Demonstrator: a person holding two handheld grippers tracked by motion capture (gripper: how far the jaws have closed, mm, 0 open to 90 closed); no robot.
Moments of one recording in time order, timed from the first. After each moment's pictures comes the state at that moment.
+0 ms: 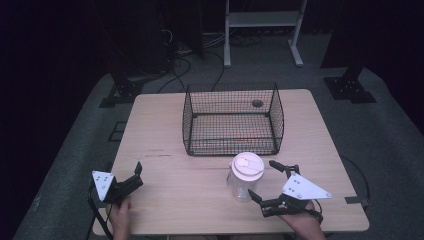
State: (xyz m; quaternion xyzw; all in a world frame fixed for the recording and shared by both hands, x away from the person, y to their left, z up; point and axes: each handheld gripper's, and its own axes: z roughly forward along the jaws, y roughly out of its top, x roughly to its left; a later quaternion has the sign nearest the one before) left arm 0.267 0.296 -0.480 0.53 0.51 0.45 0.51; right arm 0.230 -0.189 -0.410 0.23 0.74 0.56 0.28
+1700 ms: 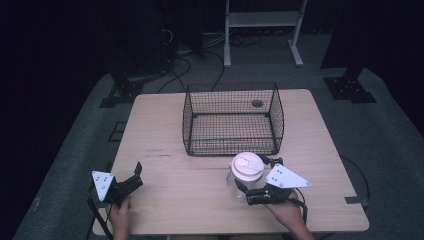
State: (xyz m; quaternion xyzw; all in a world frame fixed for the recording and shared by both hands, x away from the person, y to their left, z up) left arm 0.267 0.296 -0.480 0.53 0.51 0.45 0.51; right arm 0.257 -0.159 -0.417 0.23 0.74 0.57 0.28
